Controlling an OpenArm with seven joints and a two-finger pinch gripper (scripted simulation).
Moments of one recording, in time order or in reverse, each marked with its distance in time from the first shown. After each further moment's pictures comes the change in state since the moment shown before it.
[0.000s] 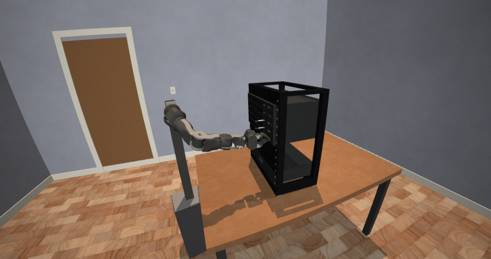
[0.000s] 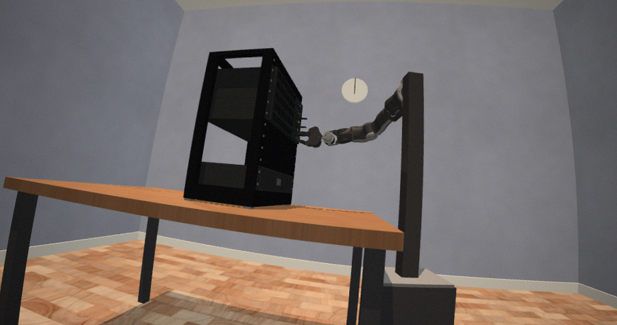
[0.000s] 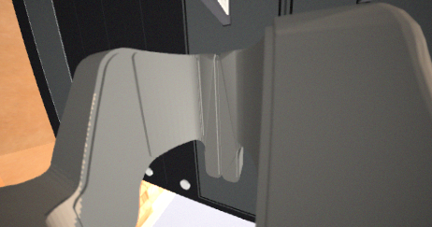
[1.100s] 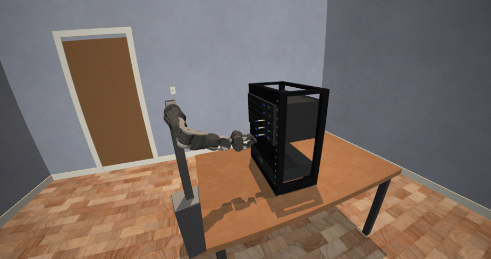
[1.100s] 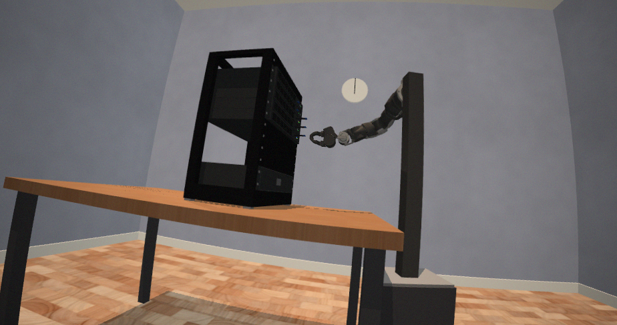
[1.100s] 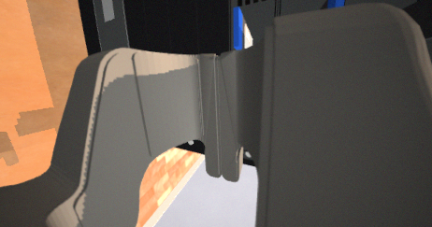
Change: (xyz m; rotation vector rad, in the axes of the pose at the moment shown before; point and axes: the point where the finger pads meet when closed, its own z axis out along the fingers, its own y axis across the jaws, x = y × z) arm 0.005 0.000 -0.075 0.017 0.020 -0.004
